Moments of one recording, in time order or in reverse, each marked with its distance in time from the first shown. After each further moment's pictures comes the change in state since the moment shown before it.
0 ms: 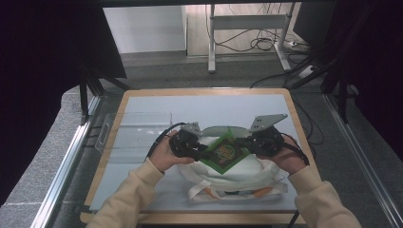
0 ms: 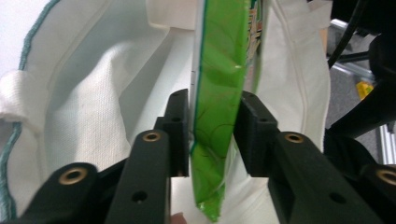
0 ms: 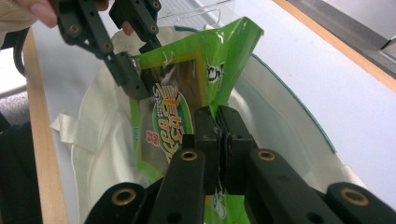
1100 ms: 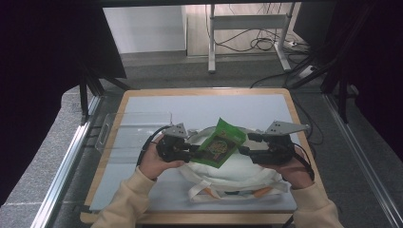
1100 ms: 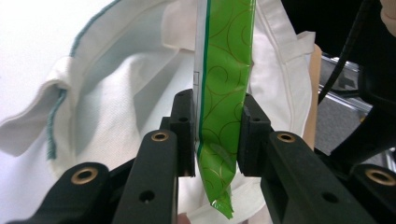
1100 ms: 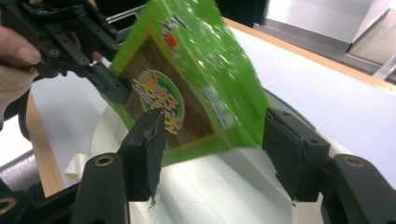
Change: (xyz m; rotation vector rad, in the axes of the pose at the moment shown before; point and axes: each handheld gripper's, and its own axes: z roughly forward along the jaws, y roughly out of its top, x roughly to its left) left arm -0.011 -0.024 -0.030 -0.135 0.063 -0.023; right arm 0.016 -0.021 -0.024 -0.178 -0.093 0.221
